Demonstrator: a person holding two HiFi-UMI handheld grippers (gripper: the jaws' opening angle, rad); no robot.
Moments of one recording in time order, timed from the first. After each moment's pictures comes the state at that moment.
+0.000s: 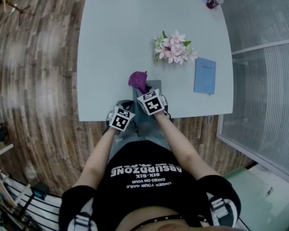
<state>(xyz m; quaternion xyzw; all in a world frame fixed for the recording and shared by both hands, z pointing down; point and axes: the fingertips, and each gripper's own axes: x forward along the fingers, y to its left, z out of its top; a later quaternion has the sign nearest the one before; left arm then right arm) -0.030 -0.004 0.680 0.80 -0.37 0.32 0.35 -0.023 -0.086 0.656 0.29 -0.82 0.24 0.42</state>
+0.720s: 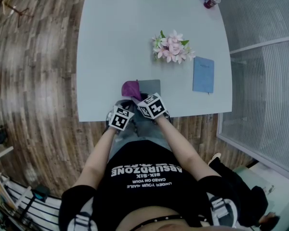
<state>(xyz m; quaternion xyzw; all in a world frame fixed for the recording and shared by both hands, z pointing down) -0.030 -0.004 0.681 0.80 -0.37 0.32 0.35 -0.043 -0.037 0.654 0.20 -0.85 0.32 0.37</state>
